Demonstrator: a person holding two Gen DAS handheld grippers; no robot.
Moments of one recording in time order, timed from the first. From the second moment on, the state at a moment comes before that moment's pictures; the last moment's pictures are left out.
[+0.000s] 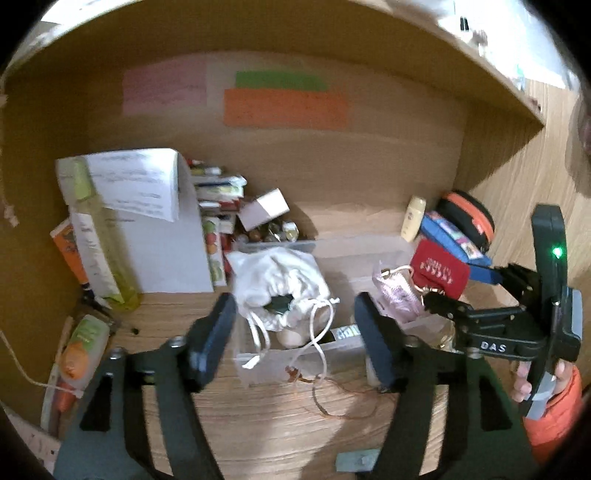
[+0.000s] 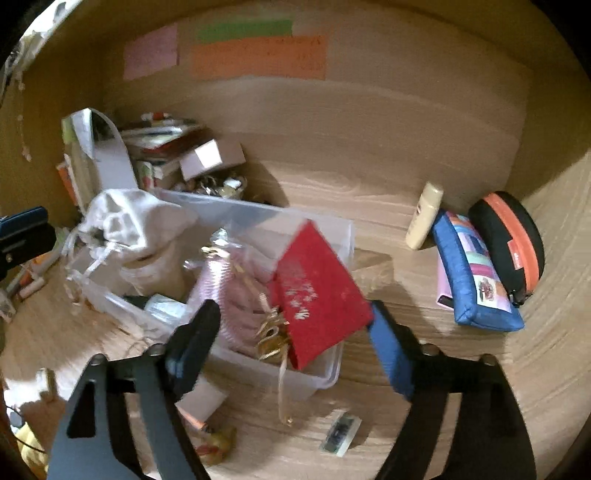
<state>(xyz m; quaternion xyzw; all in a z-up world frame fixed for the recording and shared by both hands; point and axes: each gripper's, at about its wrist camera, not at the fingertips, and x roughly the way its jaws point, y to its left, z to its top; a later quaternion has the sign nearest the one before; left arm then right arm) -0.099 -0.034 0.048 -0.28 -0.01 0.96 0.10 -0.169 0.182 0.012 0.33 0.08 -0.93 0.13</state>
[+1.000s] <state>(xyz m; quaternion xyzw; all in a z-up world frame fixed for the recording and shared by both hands) -0.018 -0.081 -0.056 -0.41 0.03 0.91 0.08 -0.073 0.163 -0.029 0.36 0.11 -0.91 0.15</state>
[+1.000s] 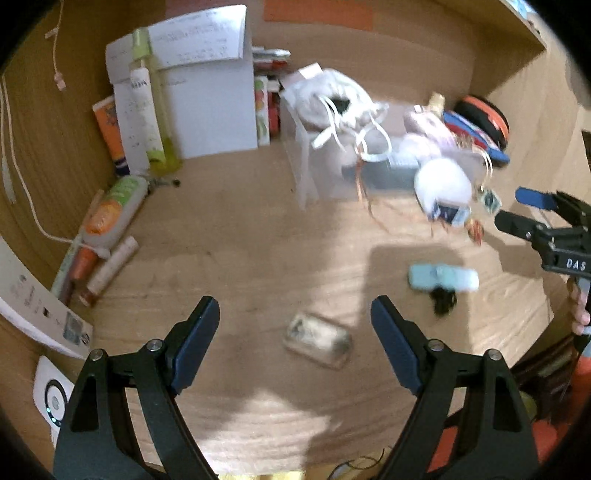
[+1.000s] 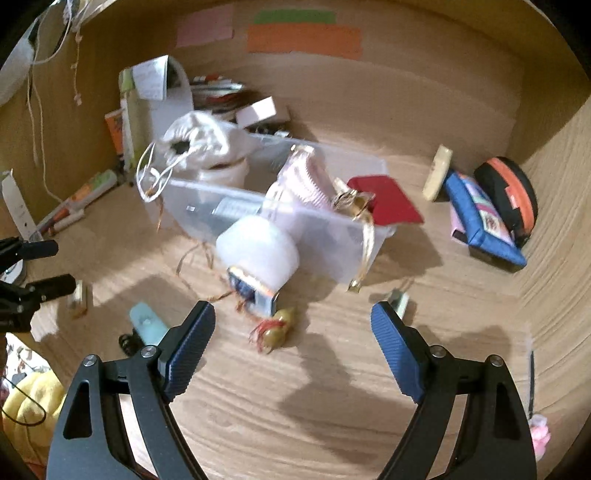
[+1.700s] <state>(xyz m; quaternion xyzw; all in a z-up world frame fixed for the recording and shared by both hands) -0.003 -0.085 -0.077 -0.39 0.03 0.92 0.07 -0.054 0.104 -0.065 0.41 0.13 -0.87 0.25</state>
